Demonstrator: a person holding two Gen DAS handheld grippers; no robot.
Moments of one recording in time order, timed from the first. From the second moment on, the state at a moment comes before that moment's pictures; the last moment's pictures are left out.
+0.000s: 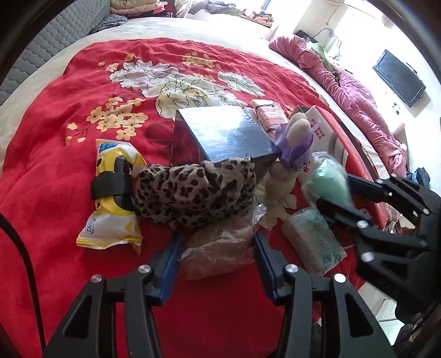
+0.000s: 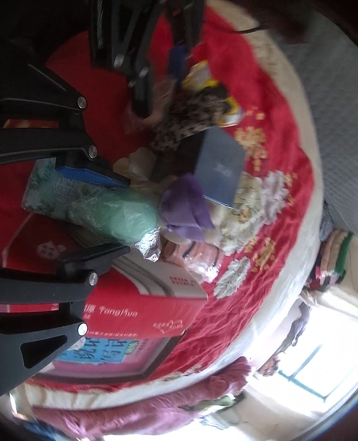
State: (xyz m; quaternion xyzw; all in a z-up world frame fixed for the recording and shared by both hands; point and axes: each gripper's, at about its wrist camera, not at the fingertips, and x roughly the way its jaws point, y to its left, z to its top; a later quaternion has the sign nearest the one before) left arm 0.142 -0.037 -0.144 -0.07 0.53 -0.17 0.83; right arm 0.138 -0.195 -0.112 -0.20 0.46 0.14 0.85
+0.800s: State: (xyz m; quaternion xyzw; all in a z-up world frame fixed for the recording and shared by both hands) left arm 0.093 -0.033 -0.047 -0.06 0.46 -0.14 0.88; right arm 0.087 -0.217 -0.039 -0.12 0.41 0.15 0.89
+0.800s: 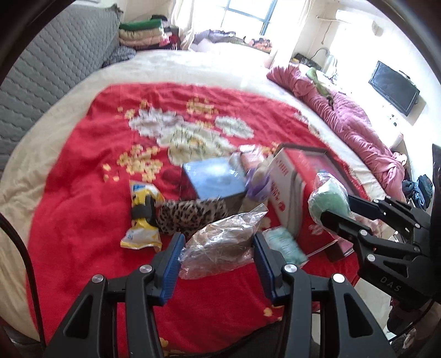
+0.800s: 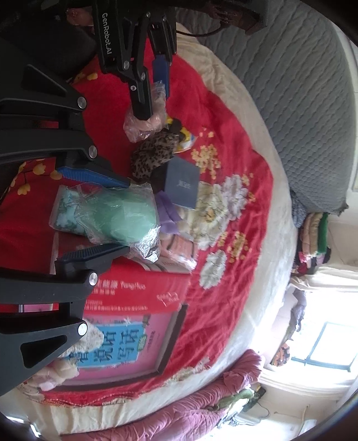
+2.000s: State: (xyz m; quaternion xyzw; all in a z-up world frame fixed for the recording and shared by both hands) left arm 0.065 -0.188 0.061 0.01 0.37 -0.23 0.90; right arm 0.008 -0.390 0.081 0.00 0.28 0.01 0.96
